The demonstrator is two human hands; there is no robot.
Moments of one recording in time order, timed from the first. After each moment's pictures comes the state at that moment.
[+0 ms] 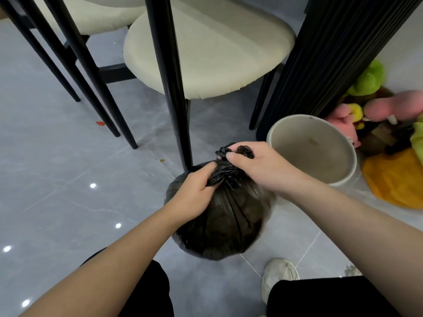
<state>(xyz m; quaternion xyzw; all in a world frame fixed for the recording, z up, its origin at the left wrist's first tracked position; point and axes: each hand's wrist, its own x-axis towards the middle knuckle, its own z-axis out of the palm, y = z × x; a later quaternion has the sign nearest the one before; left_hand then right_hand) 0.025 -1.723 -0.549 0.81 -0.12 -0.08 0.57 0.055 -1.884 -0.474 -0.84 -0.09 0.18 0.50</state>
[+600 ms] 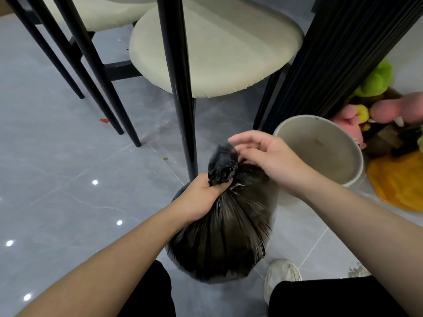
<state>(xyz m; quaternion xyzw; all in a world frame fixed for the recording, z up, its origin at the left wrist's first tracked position) 0.020 -1.729 -0.549 0.70 -0.03 -0.15 0.70 0.064 -1.889 -0.477 -0.78 -0.09 0.18 0.59</state>
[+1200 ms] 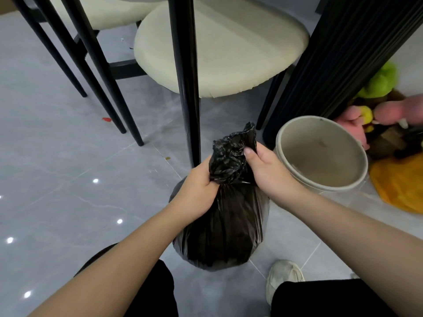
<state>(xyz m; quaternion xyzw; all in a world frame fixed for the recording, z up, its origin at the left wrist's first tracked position) 0.025 -1.715 -0.541 0.79 -0.07 -0.04 0.61 0.054 -1.871 -0.509 -0.79 -0.06 0.13 0.59</state>
